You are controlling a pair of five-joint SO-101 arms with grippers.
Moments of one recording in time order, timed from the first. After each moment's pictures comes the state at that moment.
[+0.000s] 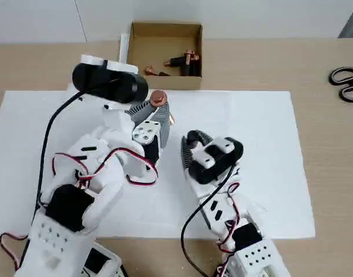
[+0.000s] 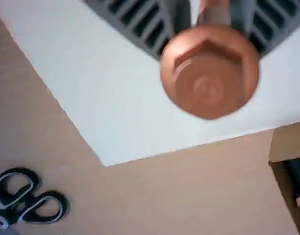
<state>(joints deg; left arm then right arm) 25.3 -48.5 26.5 56.8 18.3 -28.0 -79.4 96.4 -3.3 2.7</state>
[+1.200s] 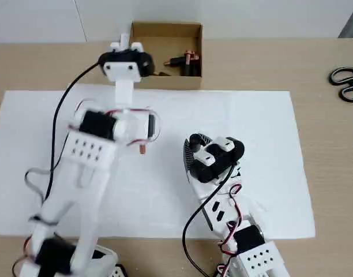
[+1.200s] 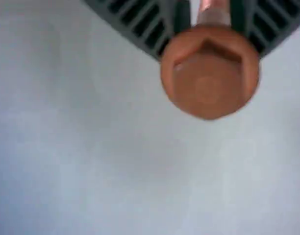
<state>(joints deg) 13.7 -9.4 2.3 84.3 18.4 -25.5 -84.6 96.4 5.7 2.7</state>
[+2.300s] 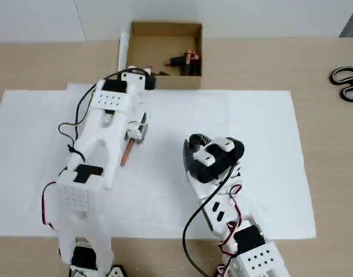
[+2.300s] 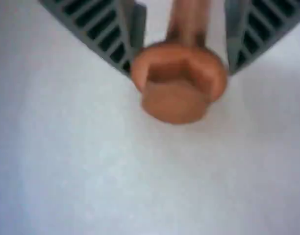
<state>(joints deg) 4.6 37.1 -22.8 88.8 0.7 -25.5 -84.6 96.4 5.7 2.7</state>
